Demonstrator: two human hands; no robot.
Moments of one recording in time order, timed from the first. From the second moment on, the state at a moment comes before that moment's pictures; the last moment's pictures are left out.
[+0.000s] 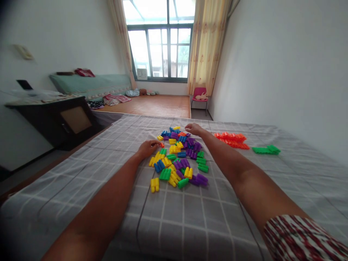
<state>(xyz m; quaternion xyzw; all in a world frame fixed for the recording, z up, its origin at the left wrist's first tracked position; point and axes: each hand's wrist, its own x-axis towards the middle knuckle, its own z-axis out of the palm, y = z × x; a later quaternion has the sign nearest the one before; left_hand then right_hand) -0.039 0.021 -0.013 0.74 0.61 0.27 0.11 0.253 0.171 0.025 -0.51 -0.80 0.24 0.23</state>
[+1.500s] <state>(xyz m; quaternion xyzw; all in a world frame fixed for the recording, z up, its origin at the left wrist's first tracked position) -0.045 0.019 -0.007 0.73 0.60 0.28 0.13 0.516 0.096 -0.036 -0.71 -0.58 -0.02 0.38</state>
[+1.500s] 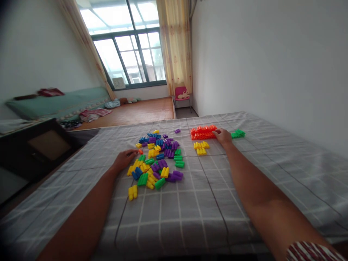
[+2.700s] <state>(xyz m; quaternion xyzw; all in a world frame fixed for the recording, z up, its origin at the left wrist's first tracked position) -0.048 0.027 -0.017 0.75 0.59 0.29 0.13 0.309 0.000 0.007 -0.38 -0.81 0.28 0.34</state>
